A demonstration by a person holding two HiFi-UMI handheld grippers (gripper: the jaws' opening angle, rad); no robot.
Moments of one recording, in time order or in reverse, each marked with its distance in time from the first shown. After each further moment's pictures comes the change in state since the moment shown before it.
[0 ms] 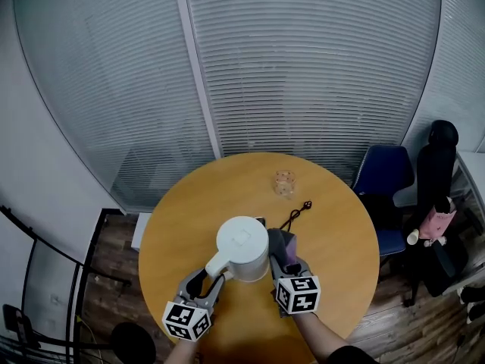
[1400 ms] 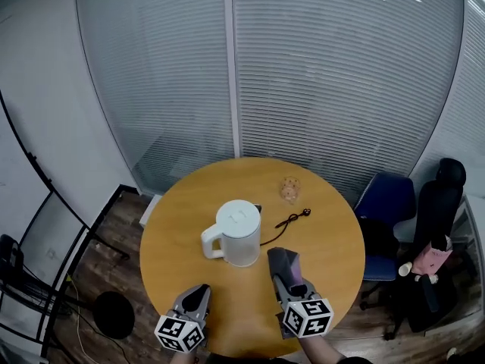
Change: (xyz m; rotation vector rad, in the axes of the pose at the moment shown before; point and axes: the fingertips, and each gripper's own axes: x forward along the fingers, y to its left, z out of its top) left arm -0.095 -0.101 -0.023 -0.180 -0.116 0.204; right arm -0.140 0.006 0.003 -0.032 -0.001 0.232
